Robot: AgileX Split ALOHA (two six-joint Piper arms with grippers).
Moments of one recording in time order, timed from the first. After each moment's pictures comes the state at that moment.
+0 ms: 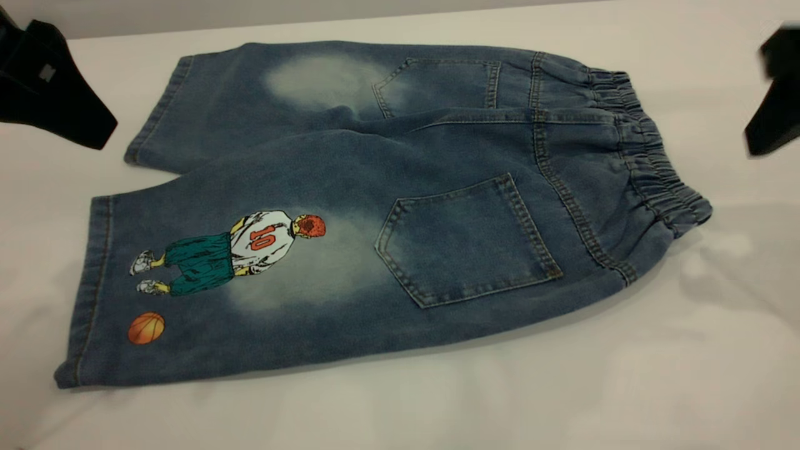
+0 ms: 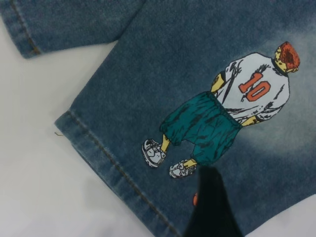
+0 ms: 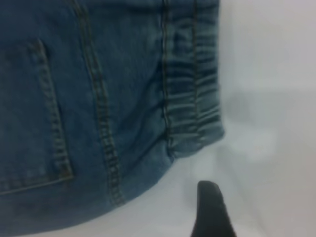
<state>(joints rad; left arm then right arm) -0.18 1.44 -0.74 -0.35 0.57 0.59 0.05 1.57 -0.62 0.32 0.32 -0.11</state>
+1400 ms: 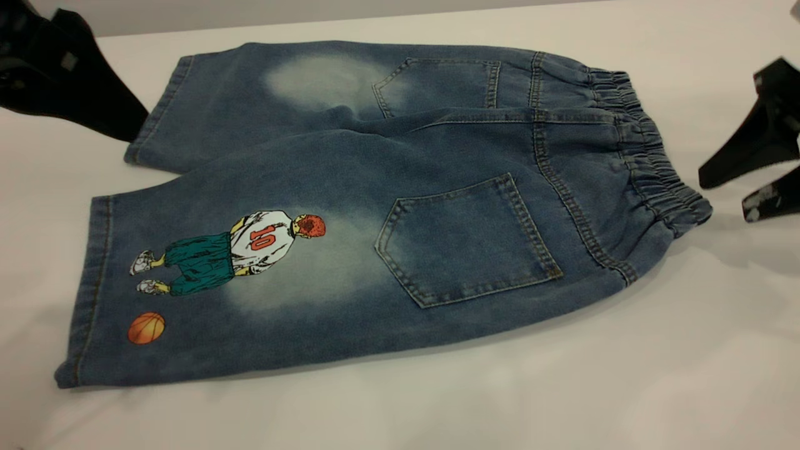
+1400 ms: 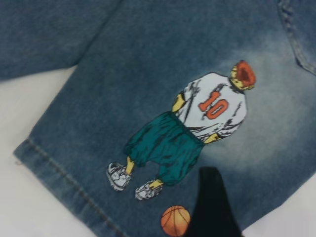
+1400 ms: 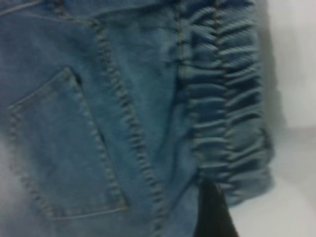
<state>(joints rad) -0.22 1.44 -0.74 -0.48 0.56 0.70 -0.29 2.01 -0.76 1.21 0.66 -1.02</state>
